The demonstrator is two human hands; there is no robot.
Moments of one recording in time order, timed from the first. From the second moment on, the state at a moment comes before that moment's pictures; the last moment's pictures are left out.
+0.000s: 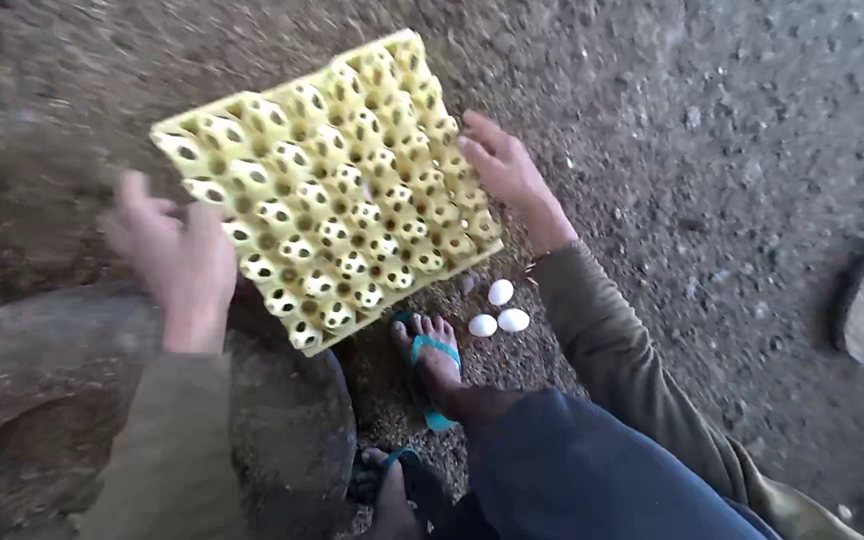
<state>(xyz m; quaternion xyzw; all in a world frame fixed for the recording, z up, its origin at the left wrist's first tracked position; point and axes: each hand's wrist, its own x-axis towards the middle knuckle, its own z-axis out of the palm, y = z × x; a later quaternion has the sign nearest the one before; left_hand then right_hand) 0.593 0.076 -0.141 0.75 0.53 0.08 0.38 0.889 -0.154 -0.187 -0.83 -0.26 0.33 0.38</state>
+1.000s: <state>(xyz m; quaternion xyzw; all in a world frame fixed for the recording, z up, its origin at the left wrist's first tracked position) 0.688 -0.257 -0.271 0.90 0.01 -0.36 0.26 0.743 -0.397 -0.242 -0.88 -0.10 0.46 0.10</state>
